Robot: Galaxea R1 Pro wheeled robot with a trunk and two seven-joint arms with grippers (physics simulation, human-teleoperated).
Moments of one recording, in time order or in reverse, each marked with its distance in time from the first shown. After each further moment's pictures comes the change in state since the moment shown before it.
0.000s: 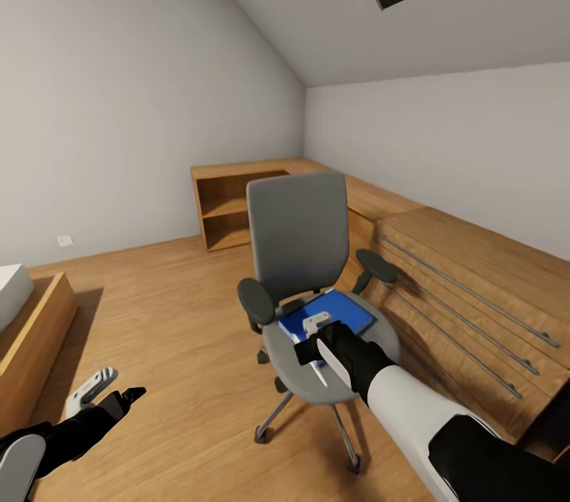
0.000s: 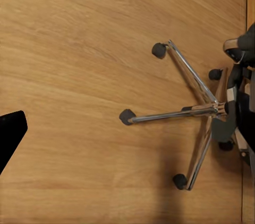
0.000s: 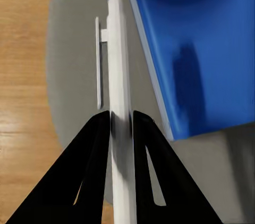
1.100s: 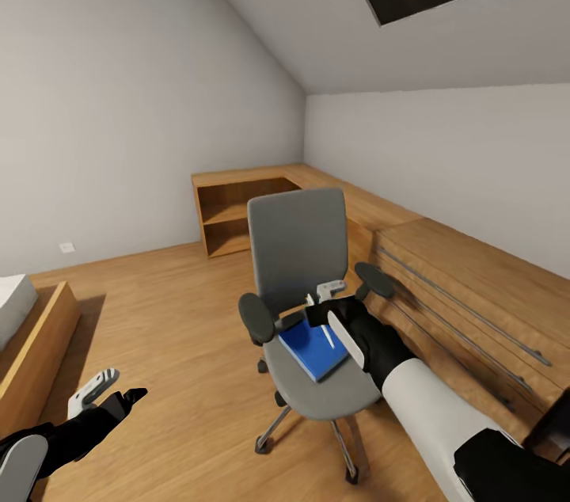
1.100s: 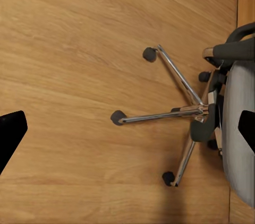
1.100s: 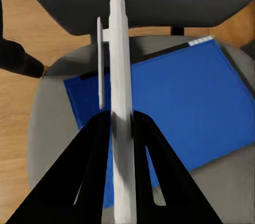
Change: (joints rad) left arm 0.000 -0.003 -0.006 0.007 0.001 -0.005 0.001; right arm 0.024 -0.065 -0.104 -0.304 -0.005 0.059 -0.157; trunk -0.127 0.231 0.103
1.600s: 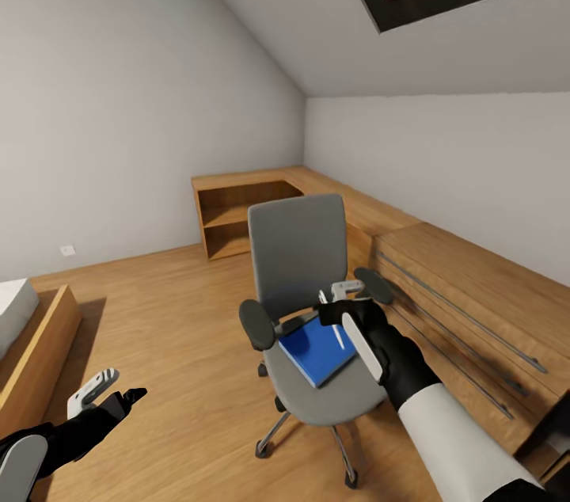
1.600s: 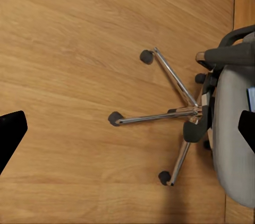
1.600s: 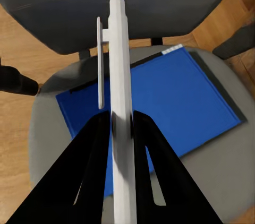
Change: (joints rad) left arm 0.000 0.001 0.001 0.000 -0.001 0.000 0.000; right arm 0.122 -0.040 -0.102 -0.275 0.000 0.109 -0.066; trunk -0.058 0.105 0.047
